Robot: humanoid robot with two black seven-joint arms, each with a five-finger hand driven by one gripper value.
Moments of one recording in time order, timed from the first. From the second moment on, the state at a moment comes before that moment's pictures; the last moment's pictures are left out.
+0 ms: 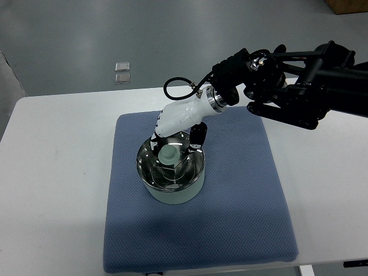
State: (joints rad) left arm 0.00 0.00 -0.04 -0.16 0.00 -0.02 0.04; right arm 1.44 -0.19 -0.10 0.98 -1.70 0.30 0.61
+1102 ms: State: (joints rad) left arm 0.00 0.00 -0.04 -0.16 0.00 -0.02 0.04; right arm 1.48 -0.19 -0.10 0.98 -1.70 0.32 0.61
